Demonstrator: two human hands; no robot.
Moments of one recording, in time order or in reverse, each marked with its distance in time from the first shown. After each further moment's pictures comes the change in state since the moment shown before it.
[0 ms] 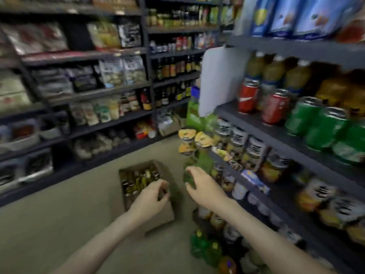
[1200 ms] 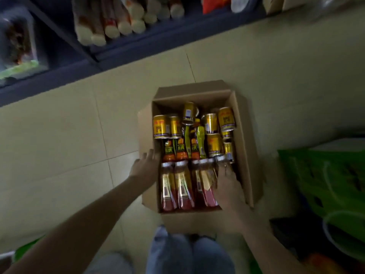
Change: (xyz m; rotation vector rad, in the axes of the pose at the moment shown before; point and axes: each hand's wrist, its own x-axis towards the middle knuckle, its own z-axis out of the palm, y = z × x) left_hand 0.409 -0.679 0.151 0.524 -0.588 -0.663; right_hand 0.593 0.223 0.569 -0.154 -0.599 0.330
